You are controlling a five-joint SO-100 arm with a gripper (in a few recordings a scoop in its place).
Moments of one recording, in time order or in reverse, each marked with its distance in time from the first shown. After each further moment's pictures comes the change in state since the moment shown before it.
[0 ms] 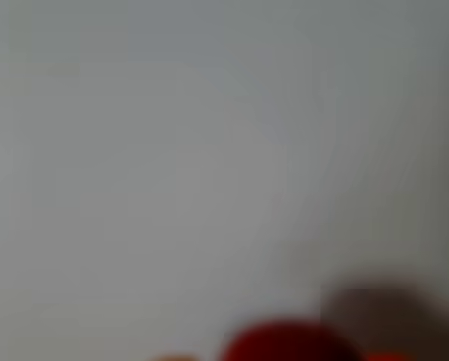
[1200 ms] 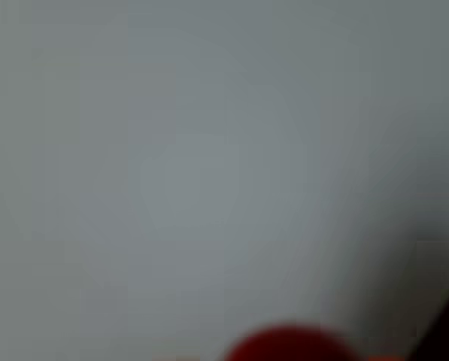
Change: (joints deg) arm 20.5 53.6 2.8 47.8 -34.9
